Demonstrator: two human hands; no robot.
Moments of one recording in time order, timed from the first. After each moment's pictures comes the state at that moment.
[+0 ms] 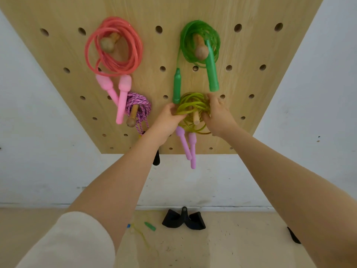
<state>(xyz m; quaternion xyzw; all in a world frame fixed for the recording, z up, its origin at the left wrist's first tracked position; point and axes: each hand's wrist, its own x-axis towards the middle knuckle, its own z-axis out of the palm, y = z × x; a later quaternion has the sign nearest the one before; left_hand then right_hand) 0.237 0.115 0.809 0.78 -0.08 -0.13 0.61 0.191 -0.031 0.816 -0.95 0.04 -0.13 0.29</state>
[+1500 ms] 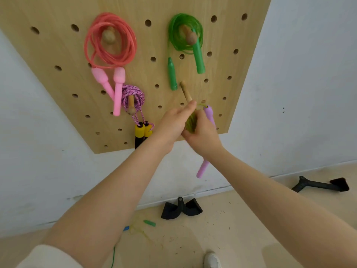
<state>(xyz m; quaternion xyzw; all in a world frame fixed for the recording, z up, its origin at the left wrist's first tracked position) 0.133 0.150 0.840 0.73 -0.15 -0.23 0.62 0.083 0.069 0.806 -0.88 0.13 -0.19 0.42</state>
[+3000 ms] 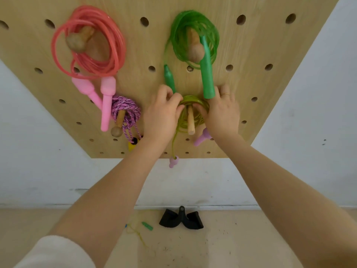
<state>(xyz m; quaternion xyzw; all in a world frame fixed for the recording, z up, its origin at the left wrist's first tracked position) 0.249 0.105 0.813 0.88 -0.27 0.31 0.23 0.220 -0.044 0.807 -0.94 0.08 -0.32 0.11</state>
